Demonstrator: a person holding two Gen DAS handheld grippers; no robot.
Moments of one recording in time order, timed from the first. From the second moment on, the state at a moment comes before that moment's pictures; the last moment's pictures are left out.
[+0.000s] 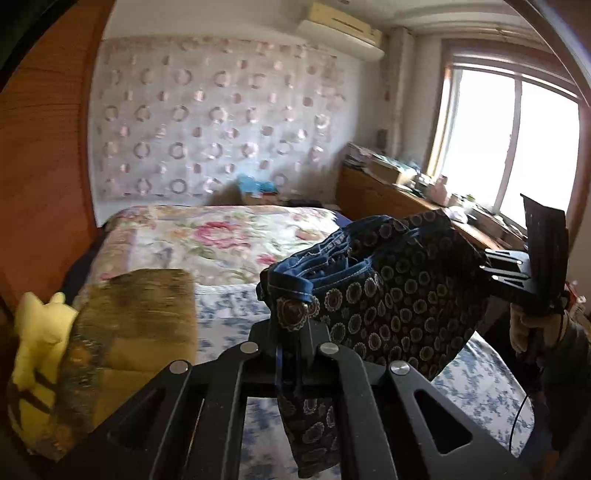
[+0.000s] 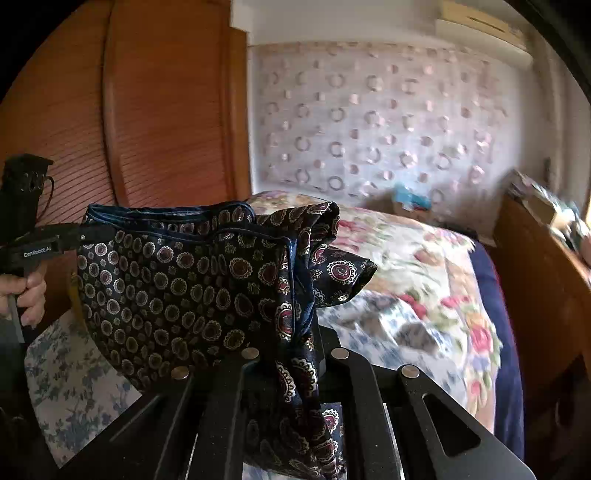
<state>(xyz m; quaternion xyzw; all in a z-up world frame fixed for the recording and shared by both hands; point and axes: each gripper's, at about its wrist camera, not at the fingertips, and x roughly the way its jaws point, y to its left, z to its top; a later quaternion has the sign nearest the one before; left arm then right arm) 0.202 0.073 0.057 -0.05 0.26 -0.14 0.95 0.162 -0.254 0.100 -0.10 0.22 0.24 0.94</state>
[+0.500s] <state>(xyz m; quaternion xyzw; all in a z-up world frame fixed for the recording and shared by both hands) 0.142 0.176 0.029 -0.11 0.24 -0.03 0.96 0.274 -0.126 0.136 -0.24 0.20 0.38 0.87</state>
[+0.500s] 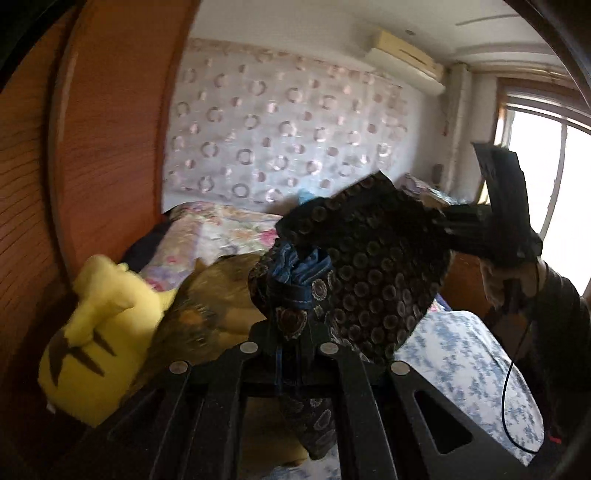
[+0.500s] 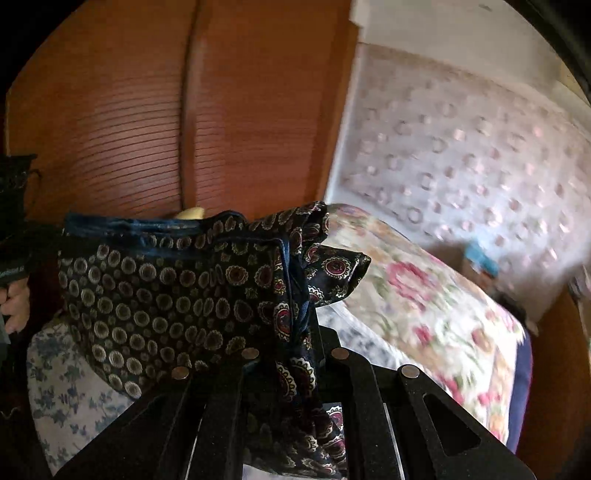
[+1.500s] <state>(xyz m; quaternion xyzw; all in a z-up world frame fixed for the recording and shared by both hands) 0.131 0.241 -0.055 -0.18 0.30 0.09 0.93 0.310 -0.044 0.079 -0.21 0.20 0.39 0.87</state>
